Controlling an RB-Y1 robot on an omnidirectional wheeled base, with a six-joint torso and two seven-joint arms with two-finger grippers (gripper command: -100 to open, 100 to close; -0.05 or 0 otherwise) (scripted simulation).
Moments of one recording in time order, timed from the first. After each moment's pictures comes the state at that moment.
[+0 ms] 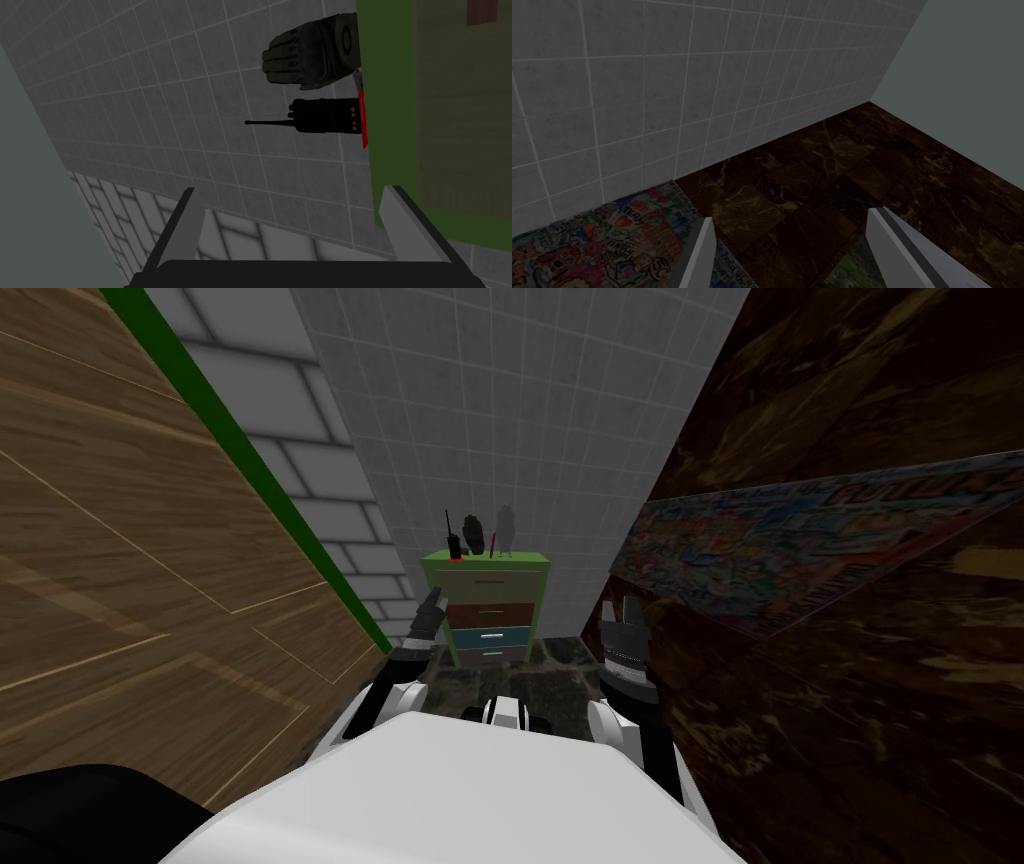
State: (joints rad) left arm 0.49 0.13 -0.02 -2.25 0.03 -0.34 -0.14; right arm 0.47 0.00 0.02 -2.29 -0.02 -0.55 0.10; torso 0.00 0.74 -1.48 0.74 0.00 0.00
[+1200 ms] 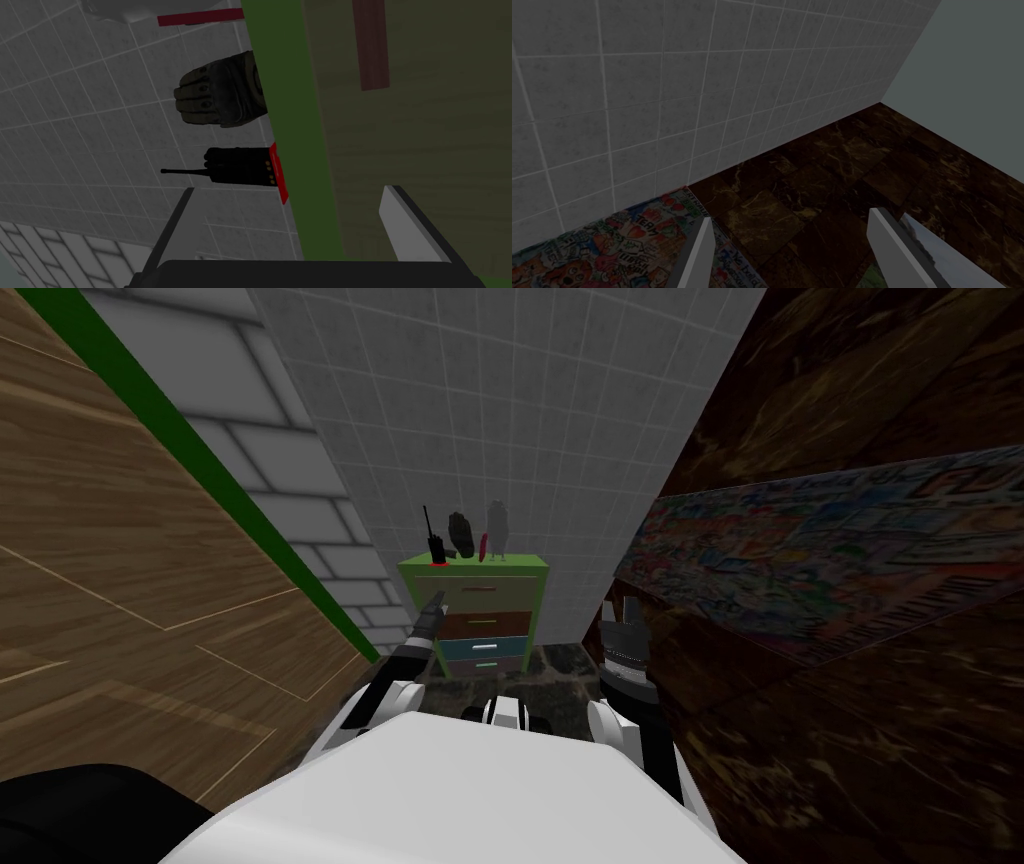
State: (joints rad) left arm 0.51 0.11 0.00 -2.28 0.05 -0.12 -0.15; right arm 0.47 0.00 0.02 -2.29 -0.02 -0.55 0.10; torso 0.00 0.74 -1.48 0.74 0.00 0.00
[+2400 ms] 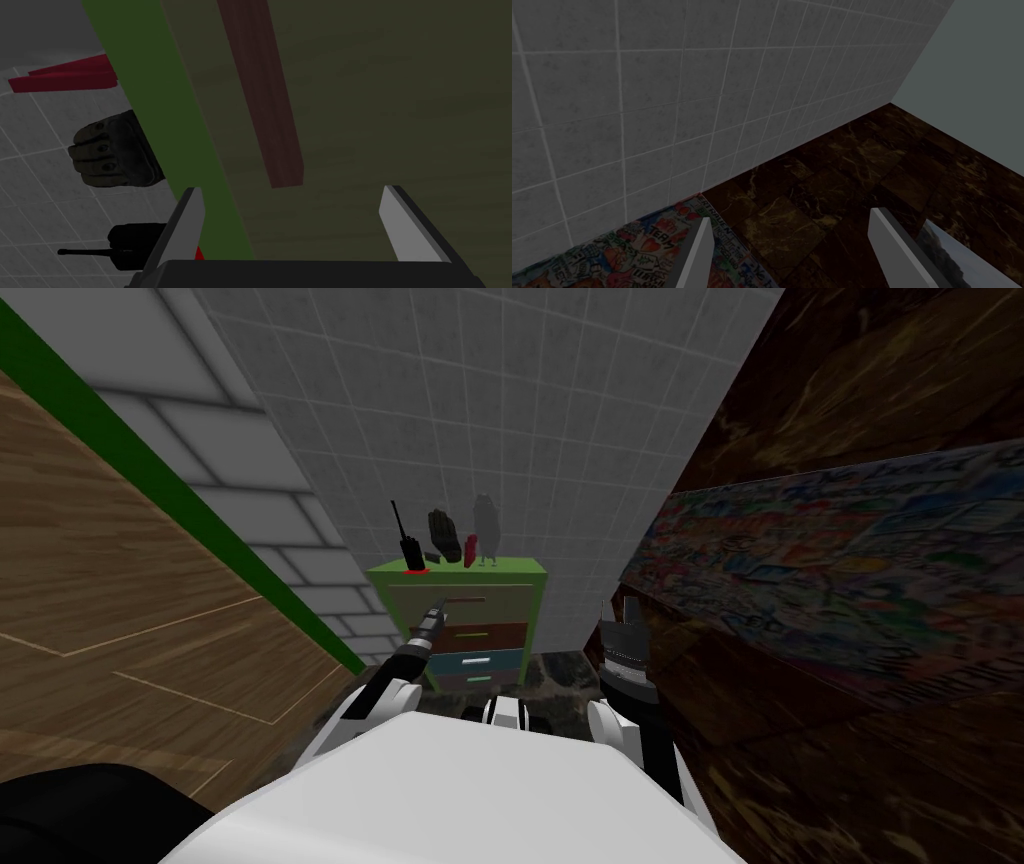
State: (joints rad) left arm 0.52 0.10 0.02 -2.31 0.06 0.11 -0.15; right arm 0.47 0.00 0.02 -2.29 -0.02 -0.55 0.10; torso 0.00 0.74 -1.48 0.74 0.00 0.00
